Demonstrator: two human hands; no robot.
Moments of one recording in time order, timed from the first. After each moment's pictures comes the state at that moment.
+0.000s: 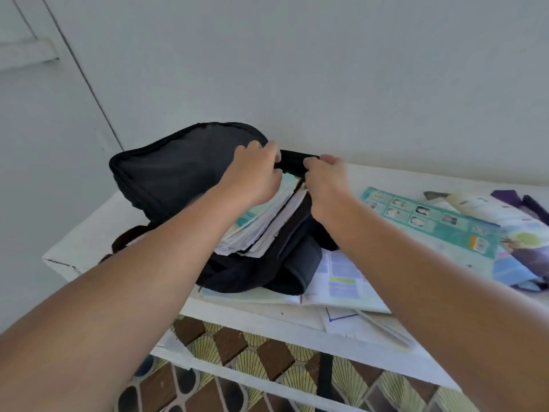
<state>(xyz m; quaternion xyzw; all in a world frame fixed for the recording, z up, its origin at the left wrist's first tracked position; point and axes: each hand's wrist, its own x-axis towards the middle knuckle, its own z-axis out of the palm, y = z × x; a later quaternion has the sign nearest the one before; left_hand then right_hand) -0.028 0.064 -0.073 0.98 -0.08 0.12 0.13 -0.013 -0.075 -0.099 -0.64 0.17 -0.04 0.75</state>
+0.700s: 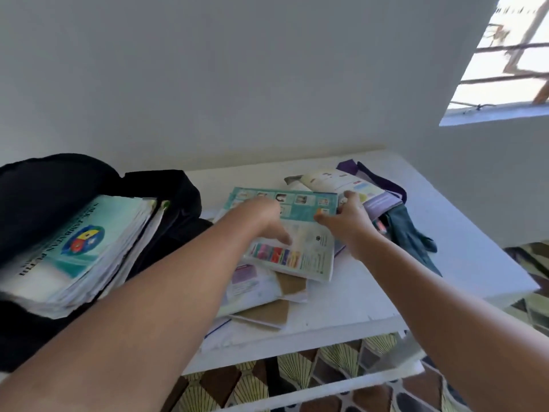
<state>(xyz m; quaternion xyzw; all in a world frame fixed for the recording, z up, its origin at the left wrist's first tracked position) -0.041 -0.204 -0.112 0.95 -0.24 -0.20 -0.01 -0.105 -0.376 -0.170 -0.79 0.31 -0.07 0.53</state>
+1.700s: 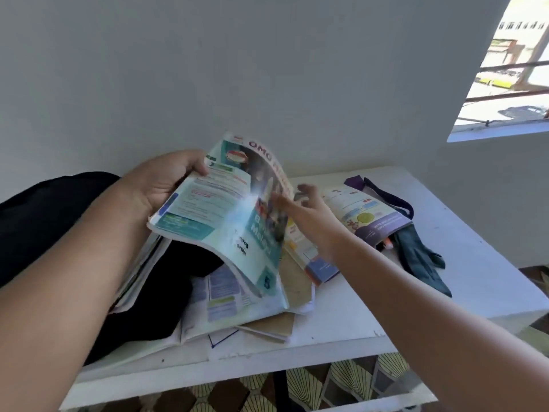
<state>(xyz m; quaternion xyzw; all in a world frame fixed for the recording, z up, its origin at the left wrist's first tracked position) -0.042 -0.078 -0.001 0.69 0.00 -0.27 0.67 -0.116 -0.298 -0.095 -0.74 0.12 -0.02 0.67</state>
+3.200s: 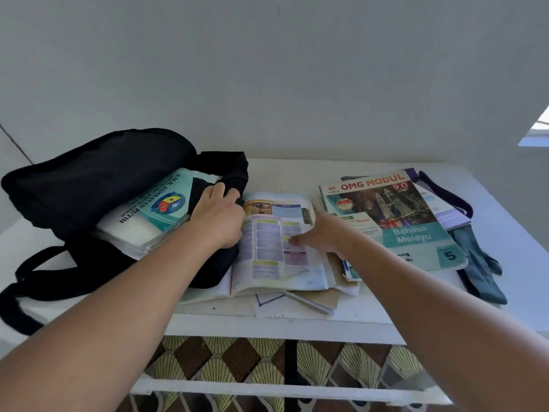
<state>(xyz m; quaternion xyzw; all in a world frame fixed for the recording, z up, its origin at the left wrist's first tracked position) -0.054 -0.015 -0.133 0.97 -0.19 0.01 -0.18 -0.092 -0.238 -0.146 -0.95 0.12 0.17 0.25</state>
